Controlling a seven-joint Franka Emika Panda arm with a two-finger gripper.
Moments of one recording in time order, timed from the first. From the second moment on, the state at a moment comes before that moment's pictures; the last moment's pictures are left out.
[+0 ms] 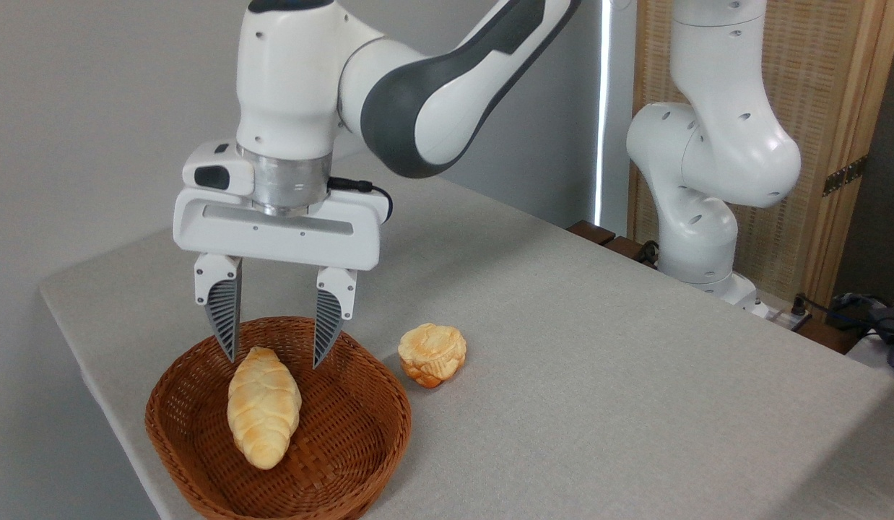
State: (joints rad) arm -0.05 0.06 -0.09 -1.94 -0.12 2.28 -0.26
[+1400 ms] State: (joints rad) arm -0.07 0.16 -0.12 -1.94 -0.12 2.37 -0.30
